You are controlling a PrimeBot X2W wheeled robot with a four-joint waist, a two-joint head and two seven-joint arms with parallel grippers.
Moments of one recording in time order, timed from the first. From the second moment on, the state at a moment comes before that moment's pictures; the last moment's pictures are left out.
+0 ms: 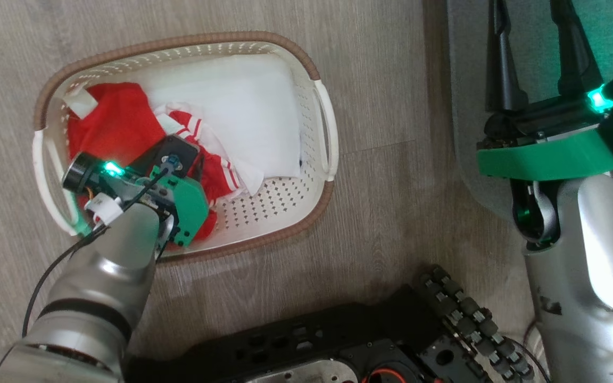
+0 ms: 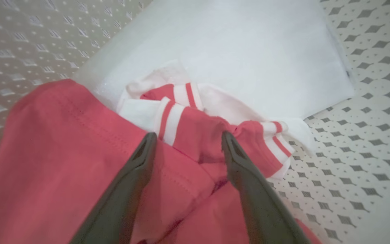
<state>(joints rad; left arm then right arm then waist) -0.87 0.08 -0.47 1.26 0.10 -0.03 -0.20 -0.51 -0.05 0.07 0.04 0.19 0.12 -0.26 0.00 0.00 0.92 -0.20</state>
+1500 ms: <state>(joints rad) -0.68 0.05 -0.54 0.88 -0.09 -0.10 -0.25 -0.43 -0.05 0.05 0.17 0.18 0.12 -0.26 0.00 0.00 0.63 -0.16</state>
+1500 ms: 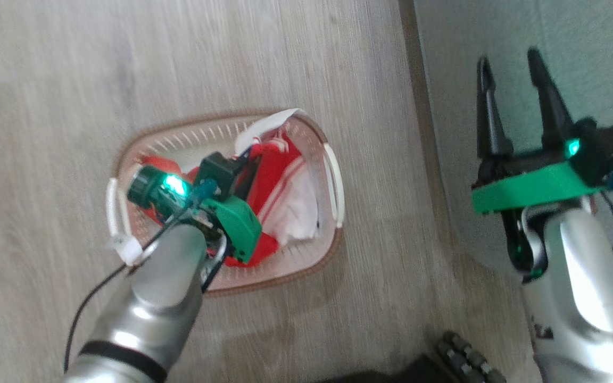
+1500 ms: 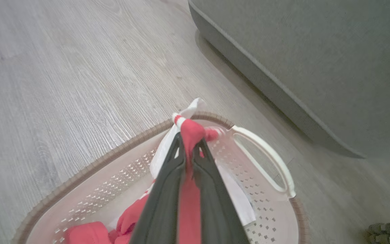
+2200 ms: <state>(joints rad) -0.50 0.05 -0.56 0.58 -0.28 -0.11 -0.22 -0.09 -0.05 0.05 0.33 0.15 0.12 -0.26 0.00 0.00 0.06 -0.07</state>
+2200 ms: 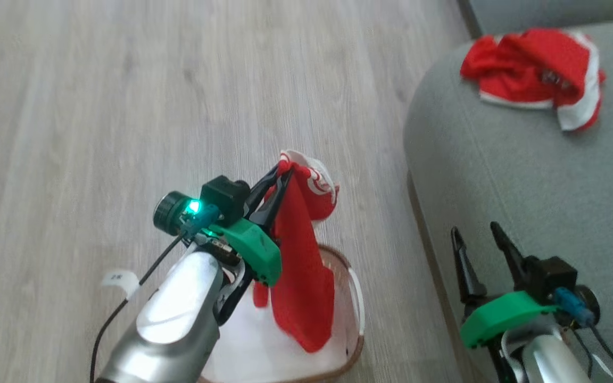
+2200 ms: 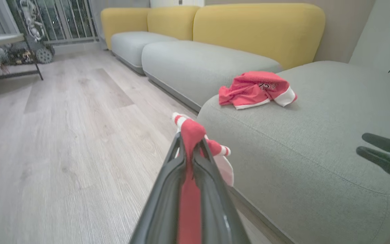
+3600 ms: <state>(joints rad) -0.81 0.04 -0.79 0.52 -0.56 0.05 -0.17 -0.39 -0.06 0.60 0.59 0.31 0.12 -0.26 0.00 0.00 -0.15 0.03</state>
